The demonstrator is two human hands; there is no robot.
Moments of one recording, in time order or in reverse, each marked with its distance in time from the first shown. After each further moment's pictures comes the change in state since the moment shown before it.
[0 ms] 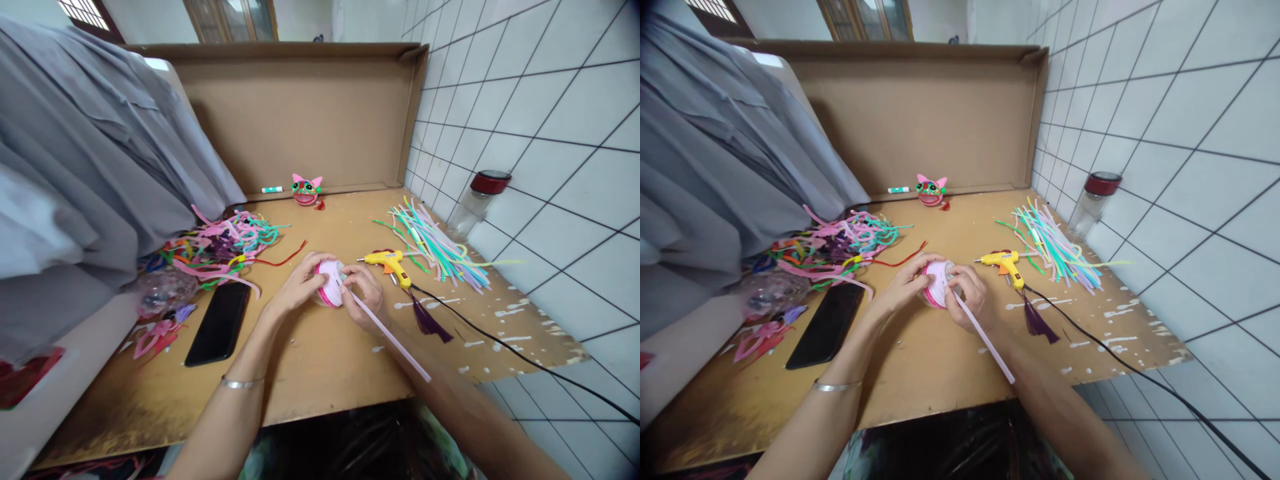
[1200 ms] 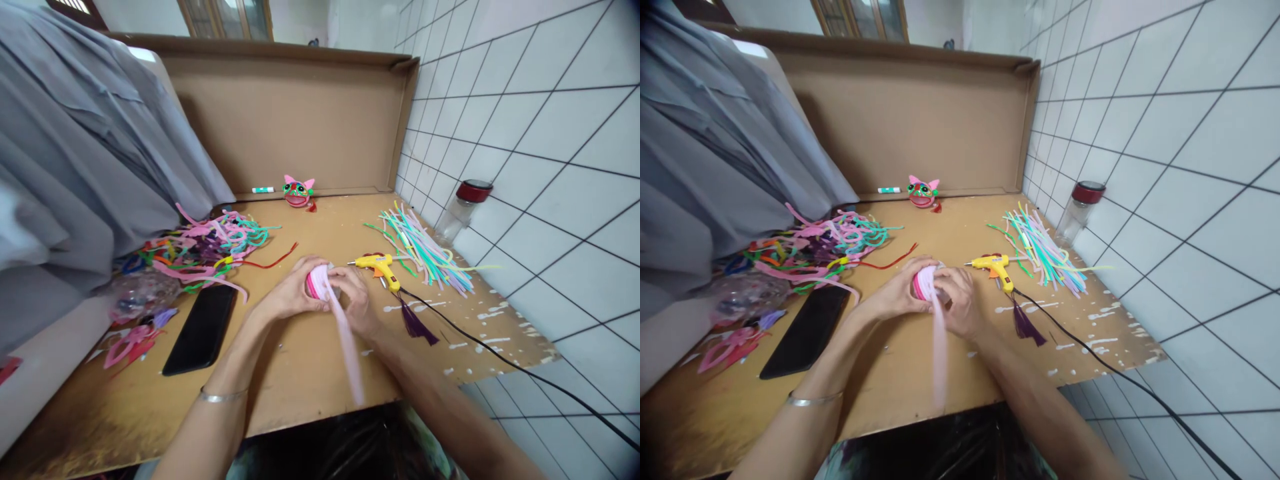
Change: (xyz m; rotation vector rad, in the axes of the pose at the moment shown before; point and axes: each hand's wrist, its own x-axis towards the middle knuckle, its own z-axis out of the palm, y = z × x) left_hand -0.004 -0.006 0.002 0.180 -0.123 0.000; right_hand 0.007 -0.008 -0.002 -0.051 -0.098 0.032
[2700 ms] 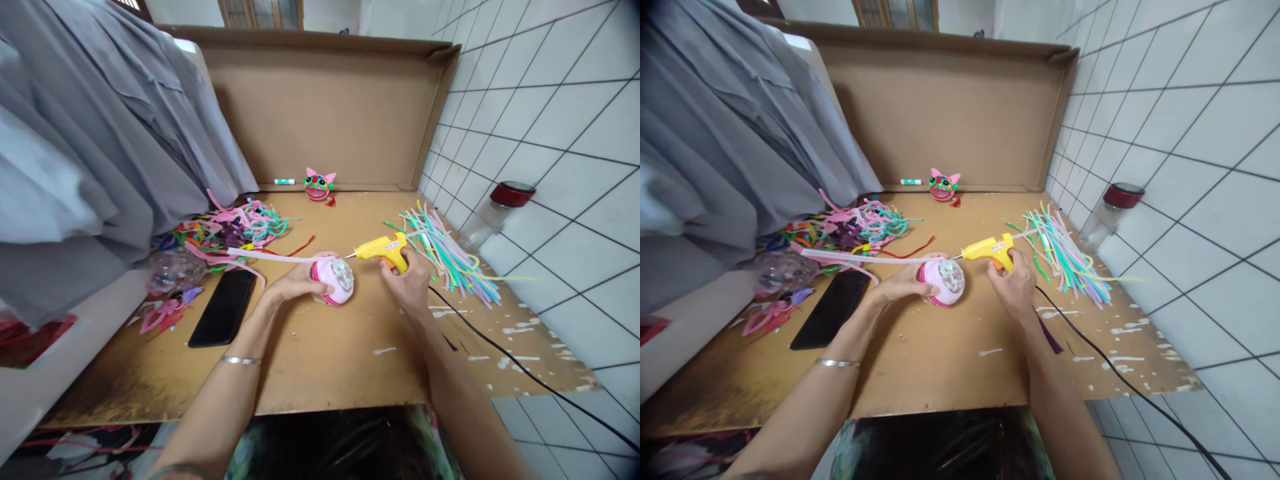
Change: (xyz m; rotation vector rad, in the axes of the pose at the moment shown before) left_hand -0.003 -0.004 -0.014 -0.574 -0.093 -0.267; right_hand 0.016 0.048 -0.041 -0.490 0.169 0.478
